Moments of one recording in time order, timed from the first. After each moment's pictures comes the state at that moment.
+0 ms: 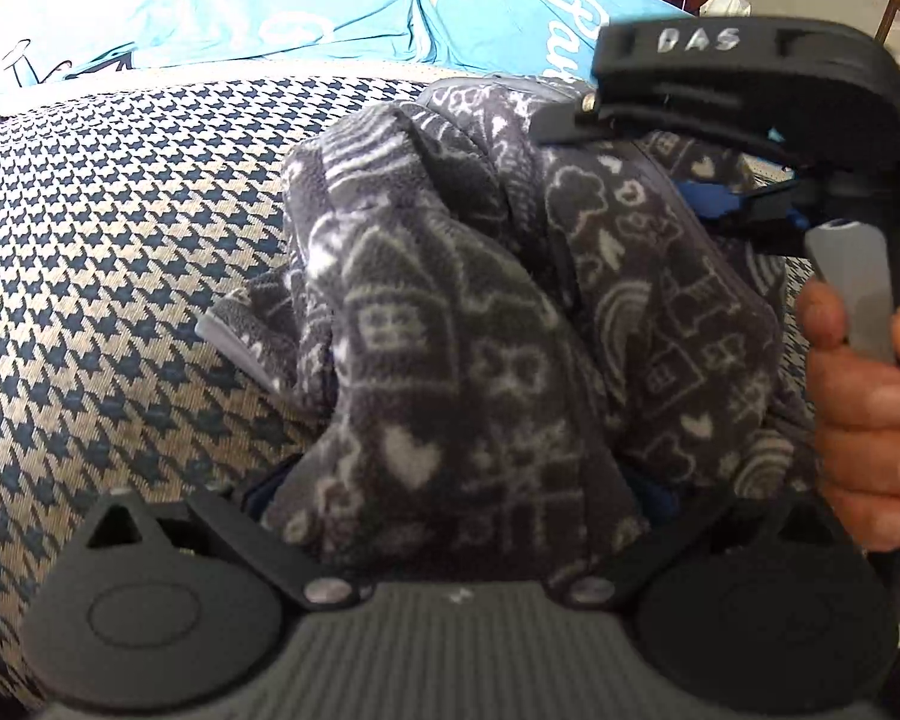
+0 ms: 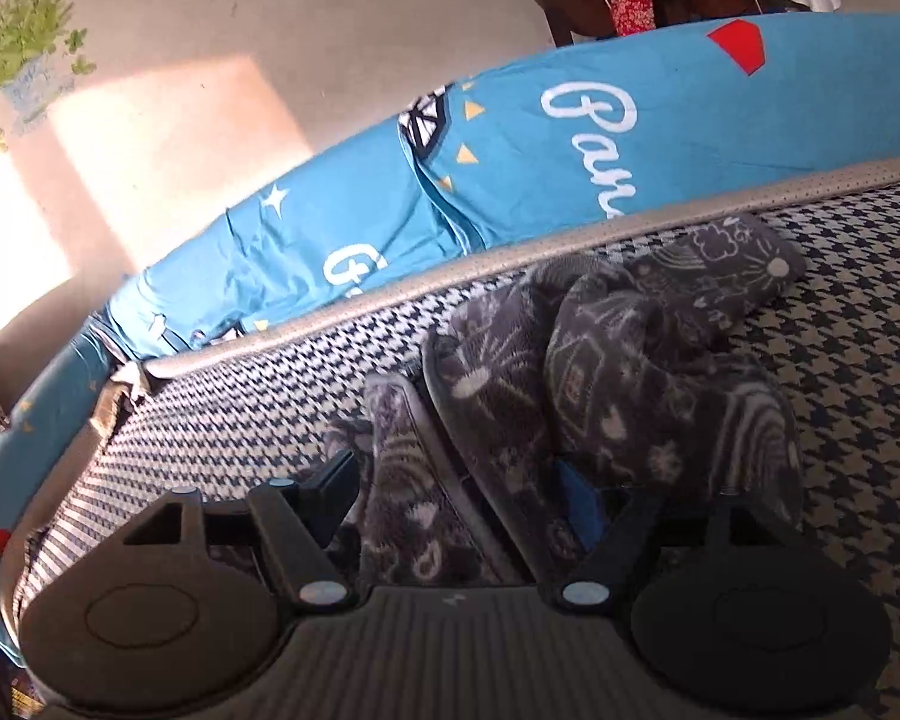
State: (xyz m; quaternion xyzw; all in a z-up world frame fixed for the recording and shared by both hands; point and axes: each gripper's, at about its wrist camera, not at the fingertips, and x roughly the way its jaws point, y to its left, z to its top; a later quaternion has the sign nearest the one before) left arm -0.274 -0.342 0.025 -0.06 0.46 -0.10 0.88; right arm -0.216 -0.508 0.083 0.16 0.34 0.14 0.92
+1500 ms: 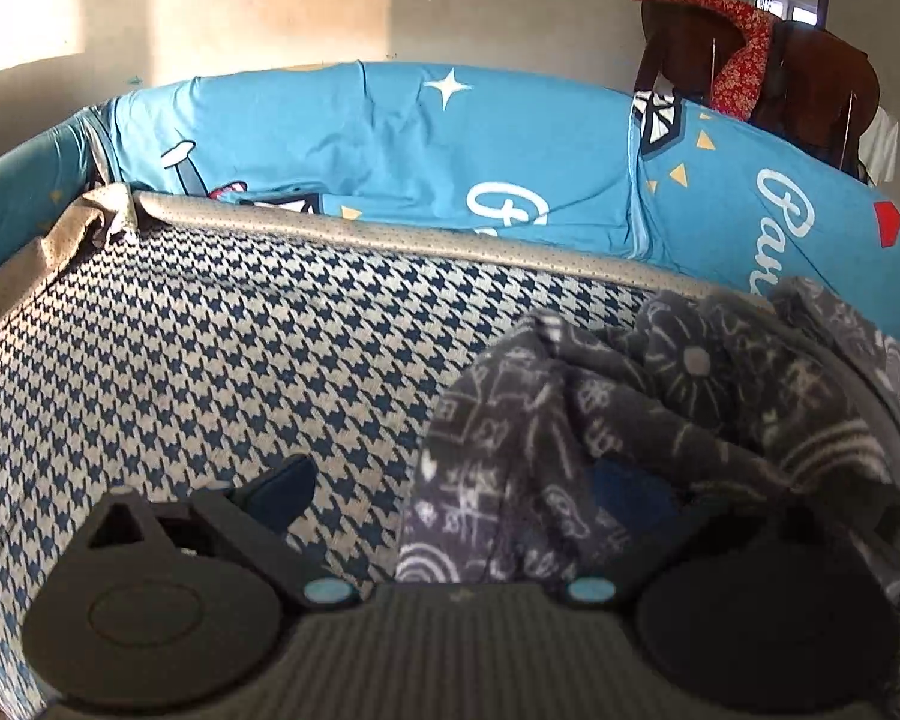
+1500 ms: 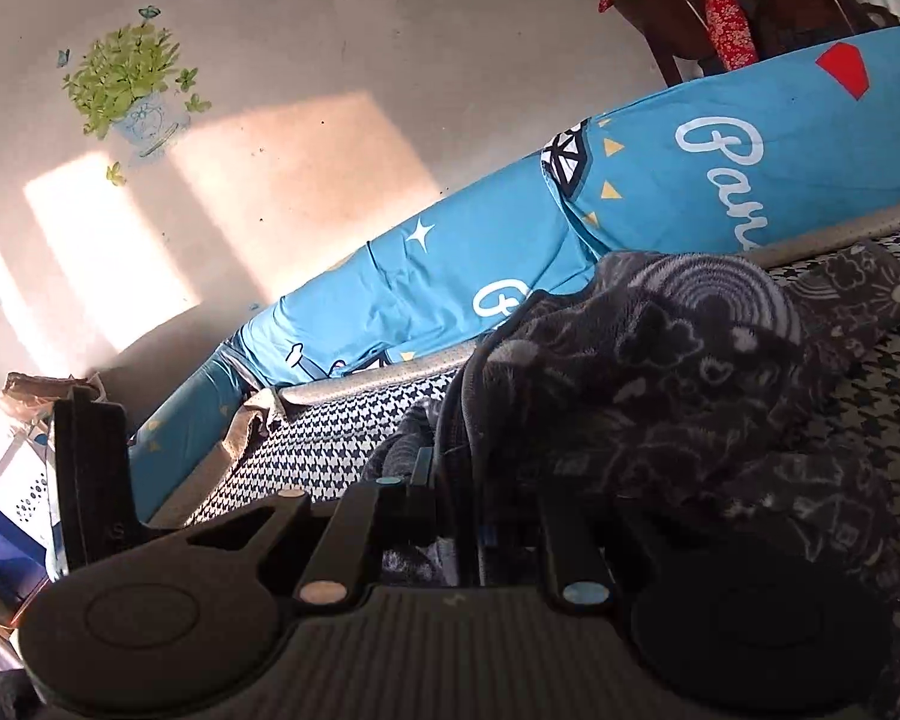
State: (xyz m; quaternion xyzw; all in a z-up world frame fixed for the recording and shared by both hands) left arm -0.207 -0.267 0.104 -0.05 0.36 0.07 0.93; right arm -0.239 -0.489 0.101 0.21 0.28 0.26 0.90
